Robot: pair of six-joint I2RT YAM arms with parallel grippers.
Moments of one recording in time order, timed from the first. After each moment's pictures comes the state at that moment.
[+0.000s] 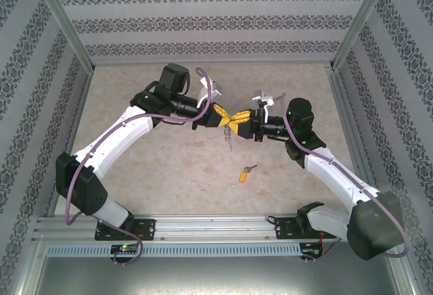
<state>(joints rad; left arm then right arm) -0.52 1.54 1.45 -0.54 1.03 0.23 0.35 1.15 0.72 0.38 -1.06 0.38</state>
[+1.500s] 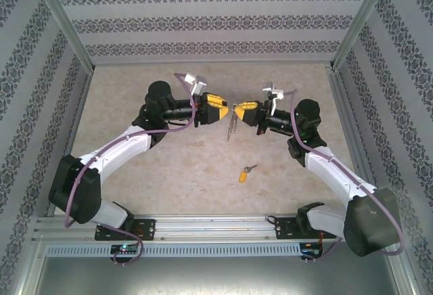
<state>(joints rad) -0.48 1.47 1.03 0.50 0.95 -0.46 0.29 1.17 0.70 0.64 -0.99 0.51</state>
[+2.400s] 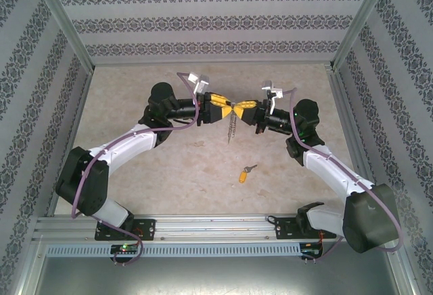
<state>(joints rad) -0.50 1.54 1.03 0.66 0.99 -0.56 0.30 1.20 0.70 0.69 -0.98 0.55</state>
